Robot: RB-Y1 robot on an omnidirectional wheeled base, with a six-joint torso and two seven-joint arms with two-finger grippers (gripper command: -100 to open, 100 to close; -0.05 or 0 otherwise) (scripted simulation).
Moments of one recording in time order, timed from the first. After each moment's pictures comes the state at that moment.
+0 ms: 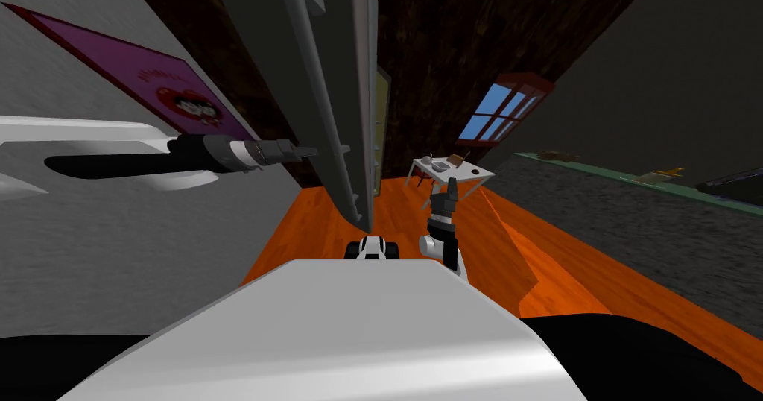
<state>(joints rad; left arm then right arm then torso) 0.55 1.75 0.47 -1.97 0.19 -0.63 0.44 0.49 0.02 -0.03 -2.25 -0.03 -0.44 0.05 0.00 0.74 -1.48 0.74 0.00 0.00</state>
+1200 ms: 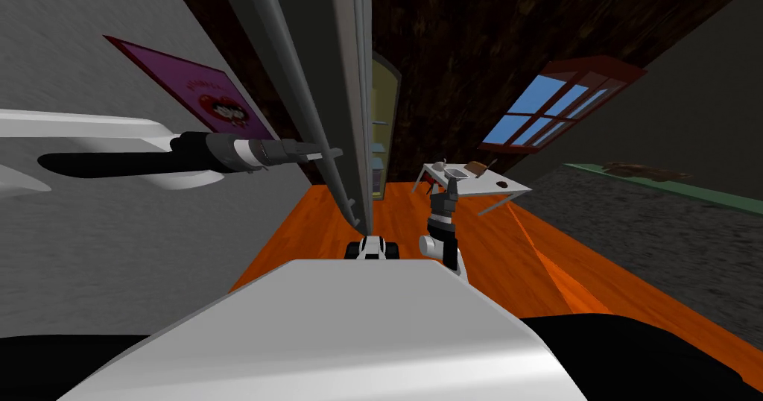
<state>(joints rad) 0.55 1.77 0.50 -2.06 0.19 -0.61 0.43 0.49 0.02 -0.03 -2.25 -0.03 -0.44 0.05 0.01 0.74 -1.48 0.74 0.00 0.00</state>
